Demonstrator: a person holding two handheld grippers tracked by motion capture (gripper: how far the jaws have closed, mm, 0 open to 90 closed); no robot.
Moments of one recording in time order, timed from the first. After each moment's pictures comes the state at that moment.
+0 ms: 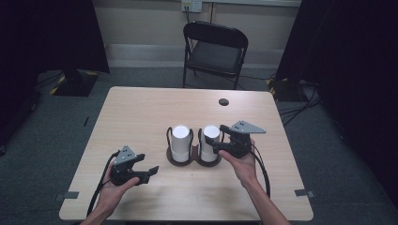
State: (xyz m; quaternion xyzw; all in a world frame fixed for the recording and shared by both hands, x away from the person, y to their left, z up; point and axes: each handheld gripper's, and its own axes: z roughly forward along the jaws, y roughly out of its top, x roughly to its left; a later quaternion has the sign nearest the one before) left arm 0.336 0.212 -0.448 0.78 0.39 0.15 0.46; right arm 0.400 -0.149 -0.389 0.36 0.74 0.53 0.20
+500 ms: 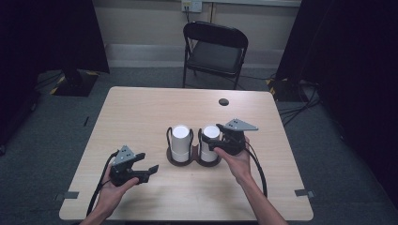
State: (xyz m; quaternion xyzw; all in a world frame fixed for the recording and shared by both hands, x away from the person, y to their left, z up) left arm 0.335 0.213 -0.448 0.77 0.38 0.16 0.48; right arm 0.416 -0.138 -0.402 0.37 0.75 0.52 0.20
